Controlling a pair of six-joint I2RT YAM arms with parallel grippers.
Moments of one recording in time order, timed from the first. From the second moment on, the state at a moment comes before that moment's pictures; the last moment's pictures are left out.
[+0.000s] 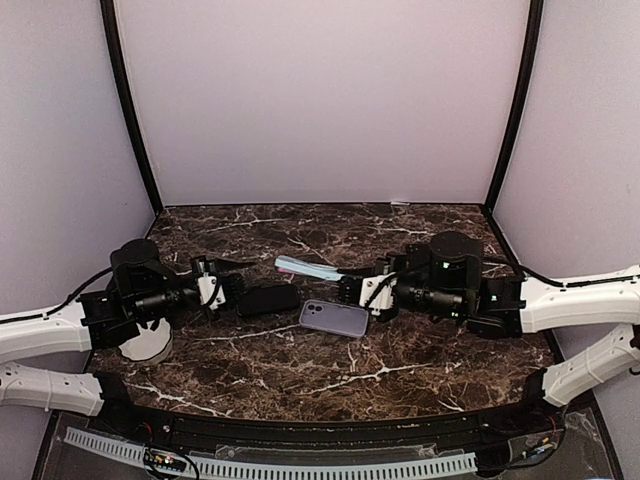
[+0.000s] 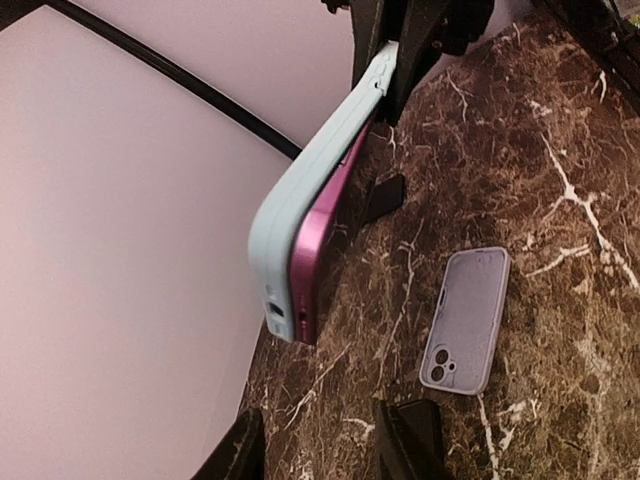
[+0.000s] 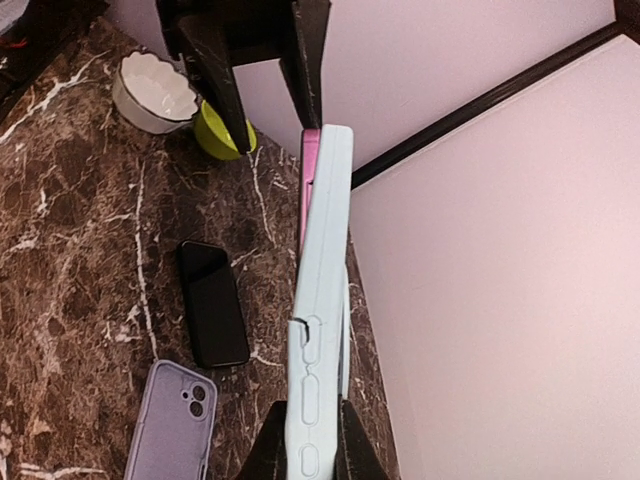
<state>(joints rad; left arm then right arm) -0.83 0.92 0.52 0.21 0.16 0.91 1.09 1.25 0.76 0.27 -0.01 -0.94</state>
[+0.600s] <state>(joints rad) -0.79 0.79 0.52 0.29 0.61 0.74 1.08 1.15 0.69 0.45 -0.23 -0.83</state>
